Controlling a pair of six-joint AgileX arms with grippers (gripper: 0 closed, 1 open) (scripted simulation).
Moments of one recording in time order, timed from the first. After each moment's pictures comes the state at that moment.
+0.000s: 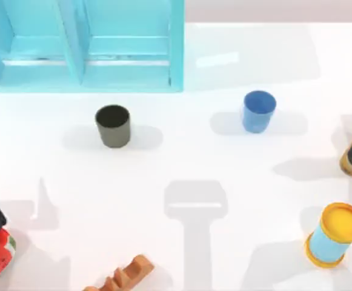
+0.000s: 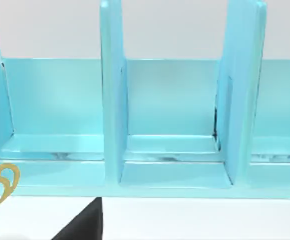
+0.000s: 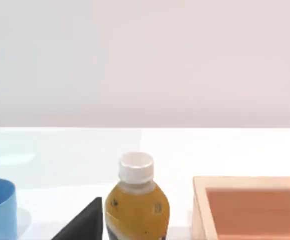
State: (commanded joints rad) left arm 0.00 0.00 0.00 0.00 0.00 0.00; right arm 0.00 0.00 0.00 0.00 0.00 0.00
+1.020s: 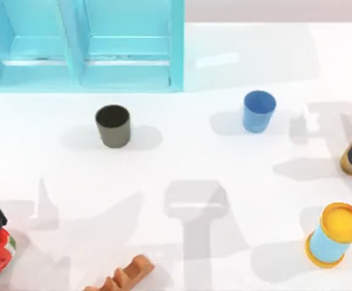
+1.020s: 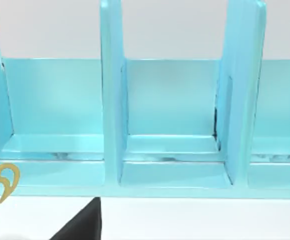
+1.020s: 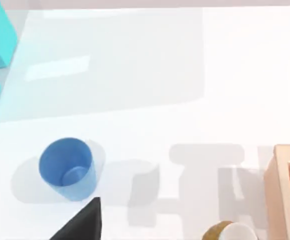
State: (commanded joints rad) left arm 0.00 0.00 0.00 0.00 0.00 0.00; right arm 0.18 1.11 1.07 -0.58 0.06 0.14
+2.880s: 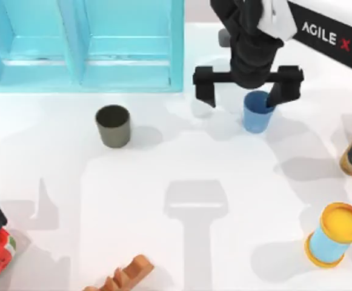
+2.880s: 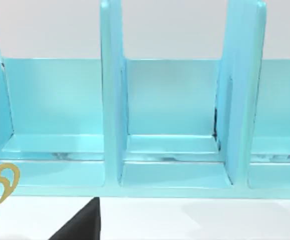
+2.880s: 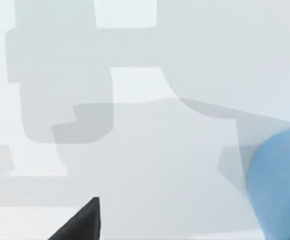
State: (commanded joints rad) left arm 0.00 0.00 0.00 0.00 0.00 0.00; right arm 0.44 2.46 2.15 -1.08 0.10 0.46
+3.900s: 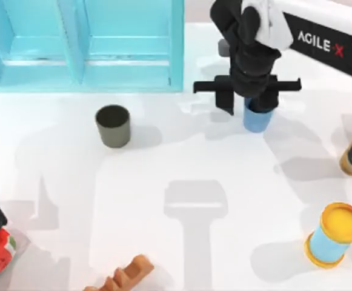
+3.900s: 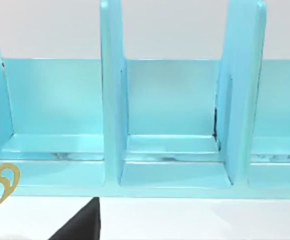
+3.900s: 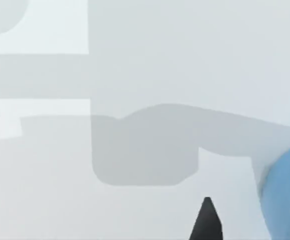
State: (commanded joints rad) left arm 0.00 0.00 0.00 0.00 0.00 0.00; right arm 0.44 2.48 2.11 -1.02 0.09 0.46
